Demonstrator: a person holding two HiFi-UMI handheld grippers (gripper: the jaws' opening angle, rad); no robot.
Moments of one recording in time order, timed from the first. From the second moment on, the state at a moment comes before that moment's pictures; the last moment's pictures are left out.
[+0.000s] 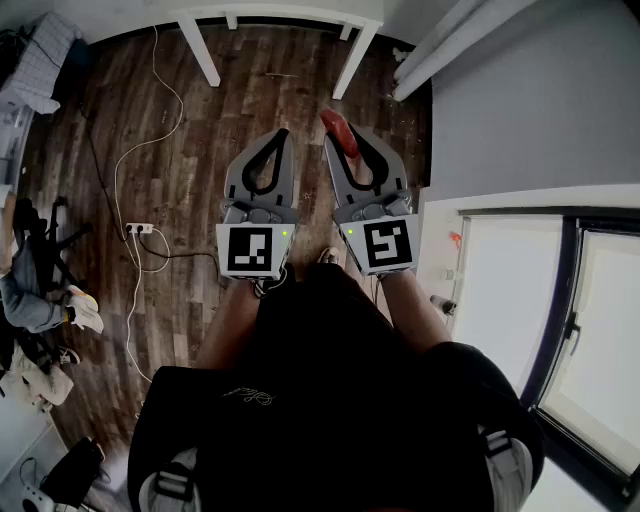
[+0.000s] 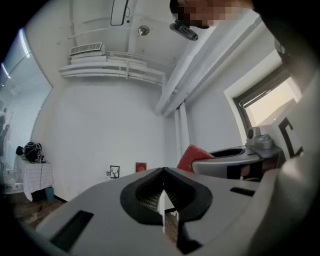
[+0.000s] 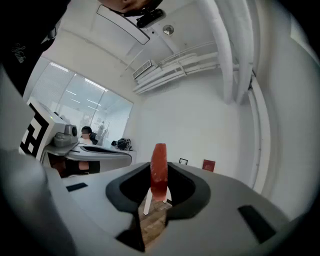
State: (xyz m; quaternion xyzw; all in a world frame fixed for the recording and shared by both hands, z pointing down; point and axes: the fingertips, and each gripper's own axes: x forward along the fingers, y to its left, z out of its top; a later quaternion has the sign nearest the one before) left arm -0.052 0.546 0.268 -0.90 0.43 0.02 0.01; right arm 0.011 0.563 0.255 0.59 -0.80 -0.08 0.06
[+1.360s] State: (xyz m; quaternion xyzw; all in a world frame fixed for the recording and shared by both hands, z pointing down) left arm -0.158 0.508 0.291 -0.91 0.41 0.01 0.00; right arm -0.082 0.531 0.270 0.60 -0.79 -0.06 0.06
